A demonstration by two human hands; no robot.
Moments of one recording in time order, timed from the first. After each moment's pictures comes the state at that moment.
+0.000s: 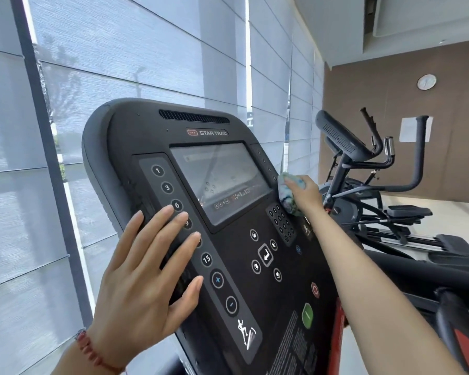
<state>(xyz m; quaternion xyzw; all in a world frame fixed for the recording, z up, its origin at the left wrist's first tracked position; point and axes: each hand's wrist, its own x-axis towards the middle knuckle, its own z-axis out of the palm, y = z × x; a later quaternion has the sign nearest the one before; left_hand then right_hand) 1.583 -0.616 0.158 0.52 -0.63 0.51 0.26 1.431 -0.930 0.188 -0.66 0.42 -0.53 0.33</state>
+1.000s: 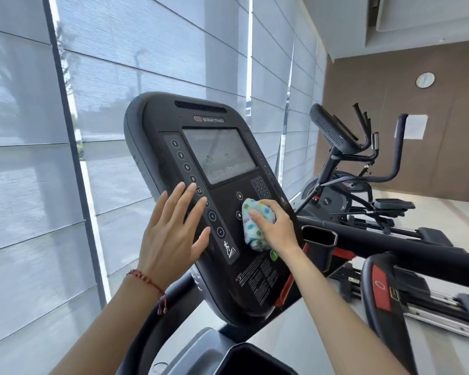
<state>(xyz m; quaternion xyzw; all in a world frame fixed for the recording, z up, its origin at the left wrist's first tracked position) 1.540 -0.582 0.136 0.63 -0.59 0.45 0.24 1.385 -0.748 0.116 -0.73 0.32 -0.50 0.34</state>
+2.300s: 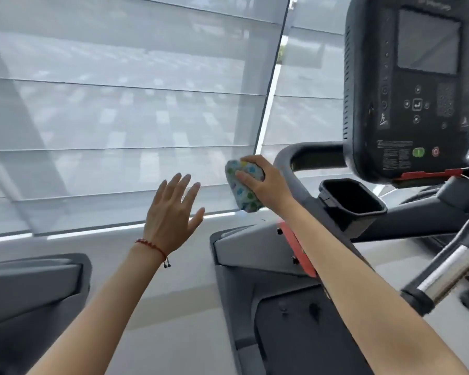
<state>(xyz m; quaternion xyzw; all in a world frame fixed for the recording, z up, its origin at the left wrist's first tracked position) 1.407 -0.183 -0.044 0.89 -0.33 0.28 0.13 1.370 -0.393 0.024 -0.86 0.03 -0.15 0.49</state>
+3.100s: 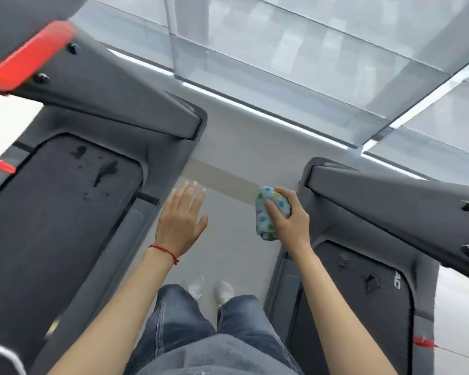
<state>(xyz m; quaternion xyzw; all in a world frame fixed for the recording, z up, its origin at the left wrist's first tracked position) 1.220 0.009 -0.249 0.99 -0.02 0.10 0.11 1.276 -0.215 -0.197 -0.84 0.04 0.09 0.53</state>
